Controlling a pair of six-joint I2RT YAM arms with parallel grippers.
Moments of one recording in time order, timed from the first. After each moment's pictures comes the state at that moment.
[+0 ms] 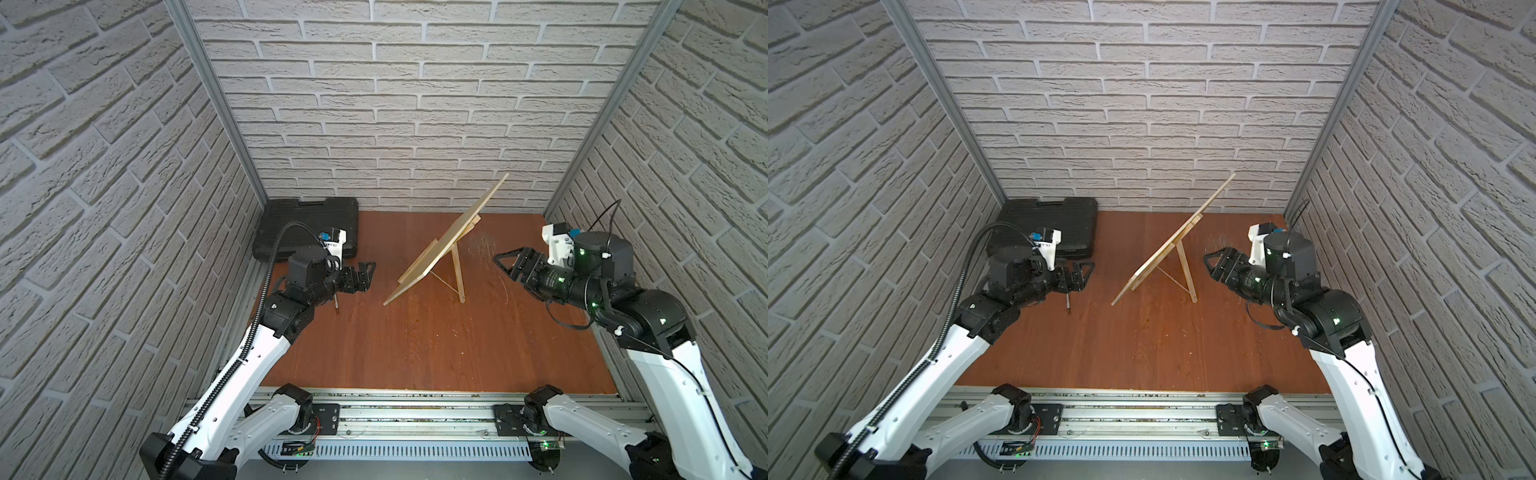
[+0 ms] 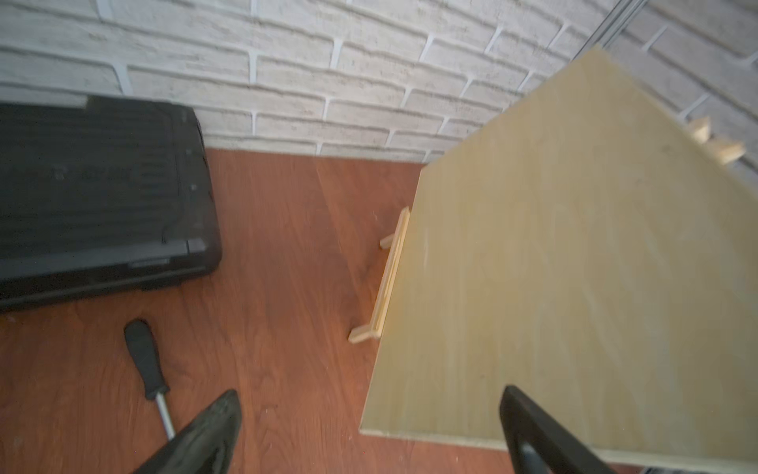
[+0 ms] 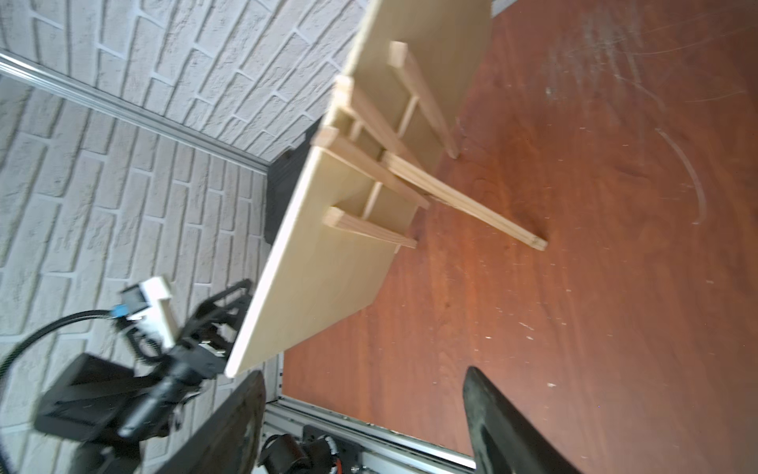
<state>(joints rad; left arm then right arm) -0.43 0.96 0.97 -0.50 0.14 -0.31 0.40 1.04 1.61 -1.15 -0.11 0.88</state>
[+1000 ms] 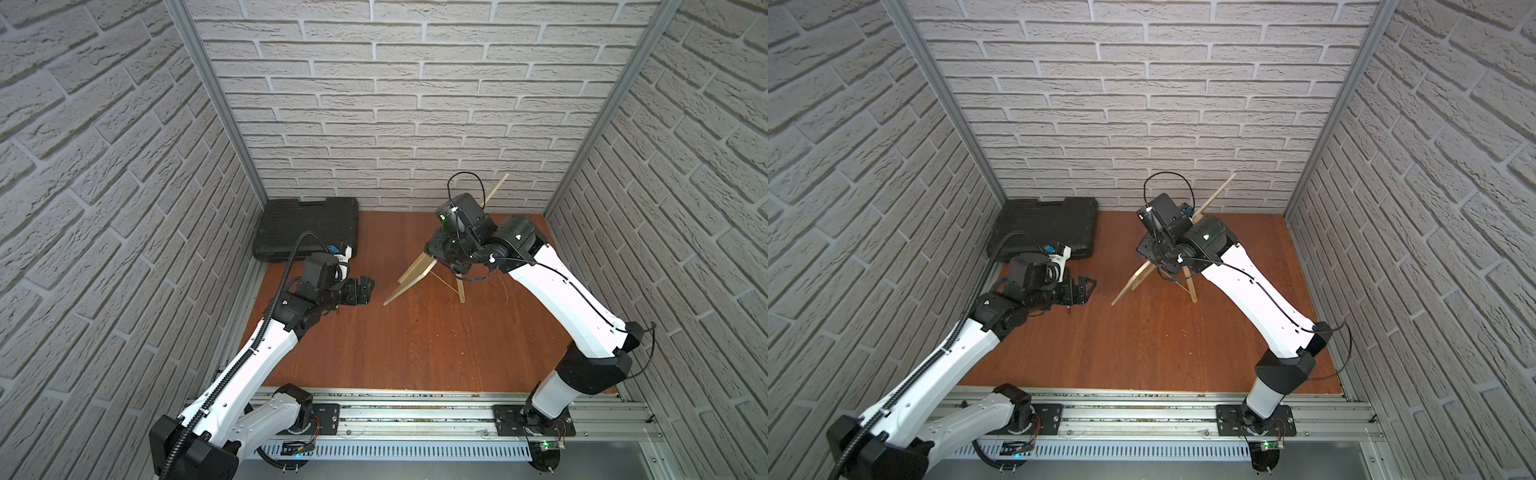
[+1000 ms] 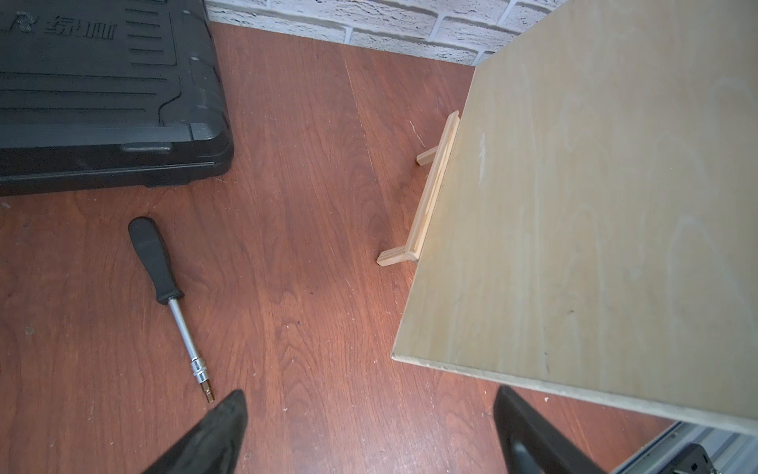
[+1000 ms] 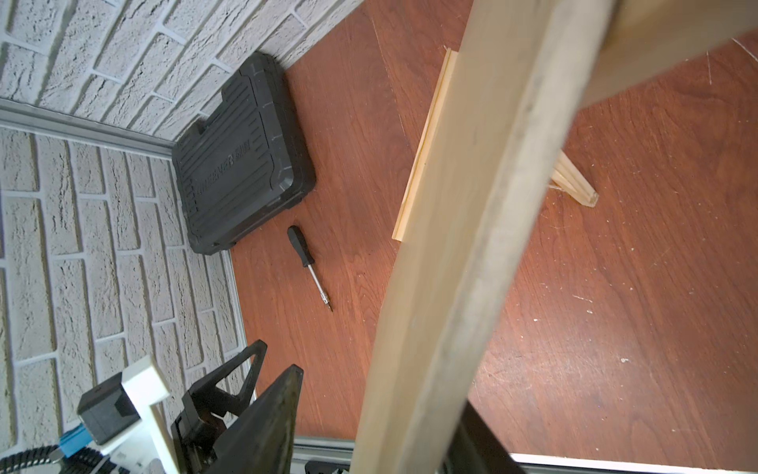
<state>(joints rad) -0.45 1.01 0.94 -0.61 0.12 -0.33 0.74 1.69 2.12 -1.34 0.23 1.20</state>
